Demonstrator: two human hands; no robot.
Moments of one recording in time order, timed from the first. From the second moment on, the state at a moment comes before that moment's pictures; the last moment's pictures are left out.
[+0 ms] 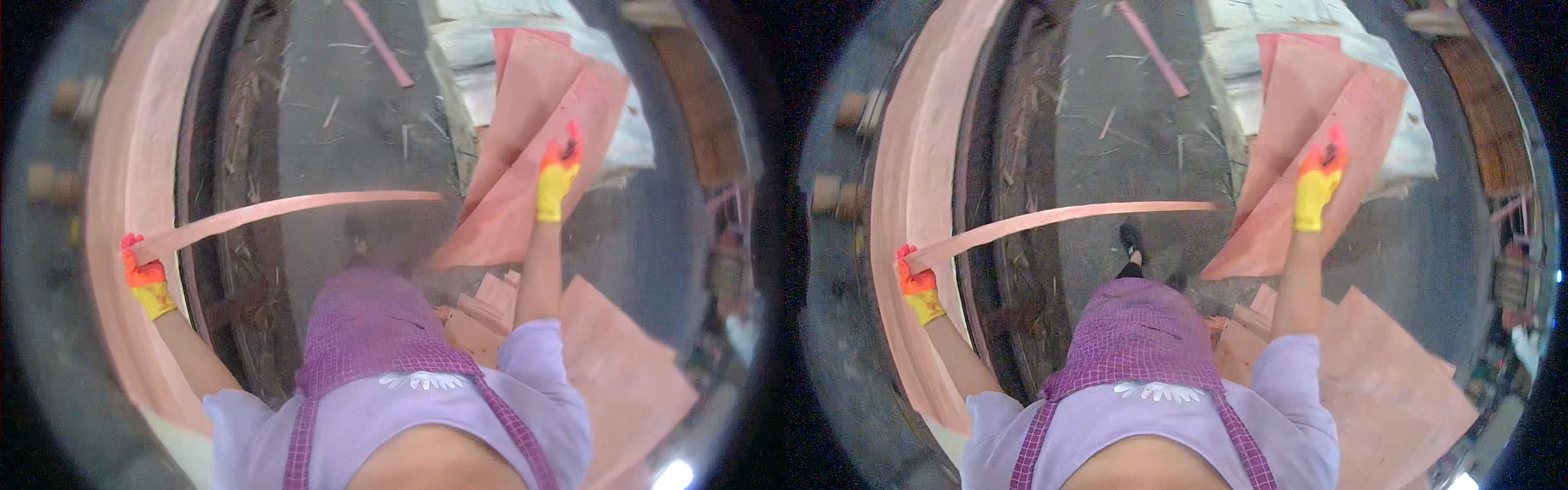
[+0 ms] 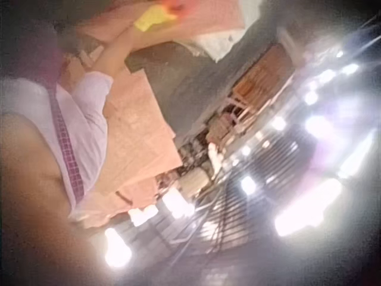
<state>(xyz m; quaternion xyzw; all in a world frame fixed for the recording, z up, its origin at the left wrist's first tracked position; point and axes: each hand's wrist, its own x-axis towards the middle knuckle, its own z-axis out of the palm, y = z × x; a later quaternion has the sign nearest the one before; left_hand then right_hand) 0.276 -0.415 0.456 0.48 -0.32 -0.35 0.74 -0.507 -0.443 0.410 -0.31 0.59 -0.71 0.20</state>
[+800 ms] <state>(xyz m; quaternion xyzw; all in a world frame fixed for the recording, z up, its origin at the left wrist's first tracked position) 0.063 0.076 0.322 0.40 0.14 0.03 0.91 -0.246 -0.535 0.248 -0.16 0.33 -0.32 0.87</state>
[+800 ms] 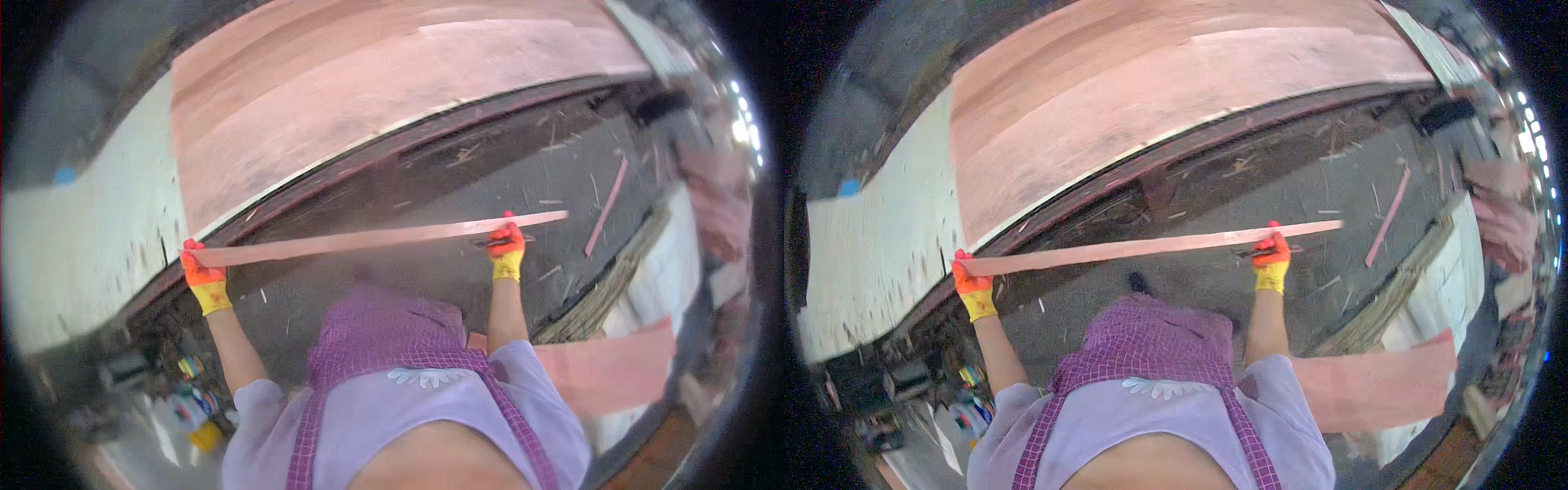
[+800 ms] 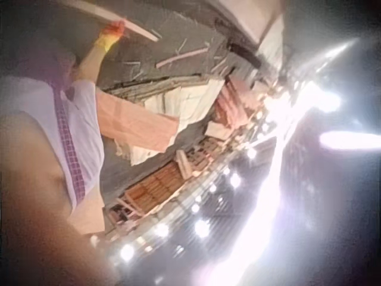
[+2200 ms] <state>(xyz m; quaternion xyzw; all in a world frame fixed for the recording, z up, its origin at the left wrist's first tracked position) 0.073 0.027 0.185 0.59 0.39 0.24 0.66 -0.056 -0.544 0.374 -0.45 0.40 -0.09 0.79</state>
